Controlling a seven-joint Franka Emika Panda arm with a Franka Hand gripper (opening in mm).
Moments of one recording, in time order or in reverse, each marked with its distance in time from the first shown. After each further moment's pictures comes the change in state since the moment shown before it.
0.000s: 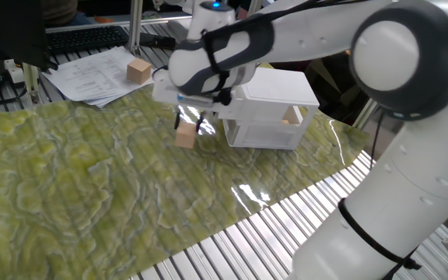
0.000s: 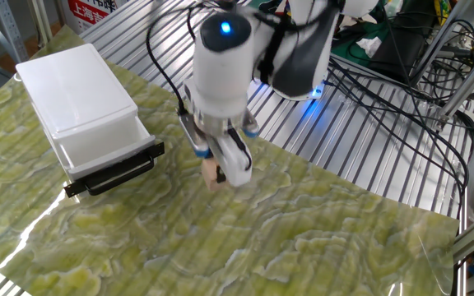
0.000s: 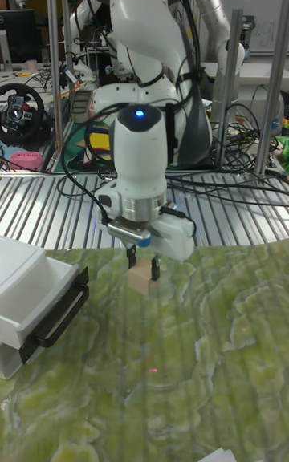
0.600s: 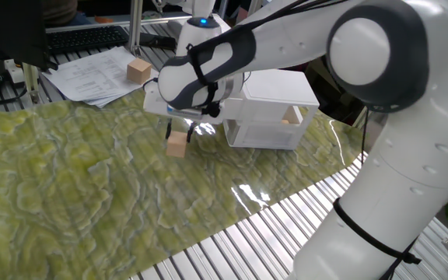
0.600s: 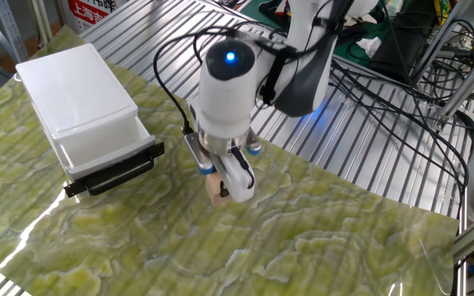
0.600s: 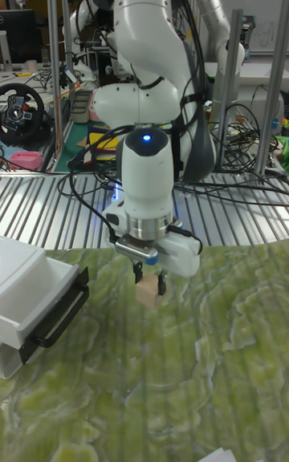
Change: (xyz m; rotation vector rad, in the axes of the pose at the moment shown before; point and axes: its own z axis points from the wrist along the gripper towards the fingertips) arm 0.003 0.015 0.035 -0.007 0.003 0.005
